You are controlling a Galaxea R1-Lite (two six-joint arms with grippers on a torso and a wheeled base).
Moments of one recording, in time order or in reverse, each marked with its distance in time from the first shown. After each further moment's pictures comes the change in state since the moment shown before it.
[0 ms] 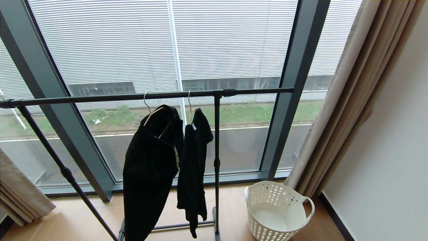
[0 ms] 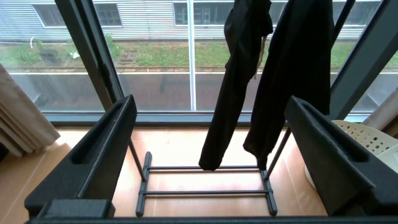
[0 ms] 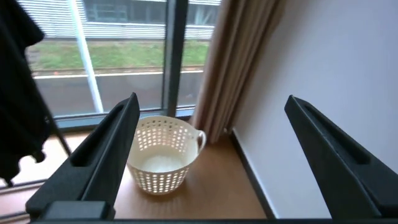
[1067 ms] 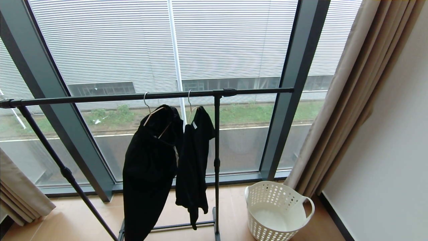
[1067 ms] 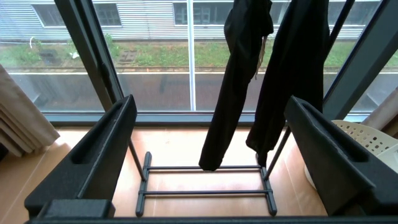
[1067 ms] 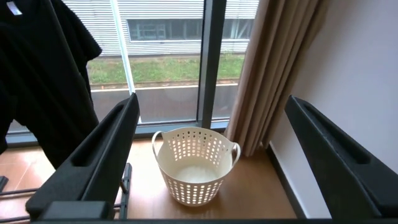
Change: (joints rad) left arm 0.000 0.000 0.000 0.000 0.000 -0.001; right arm 0.022 -0.058 0.002 -0.005 -0.052 0.057
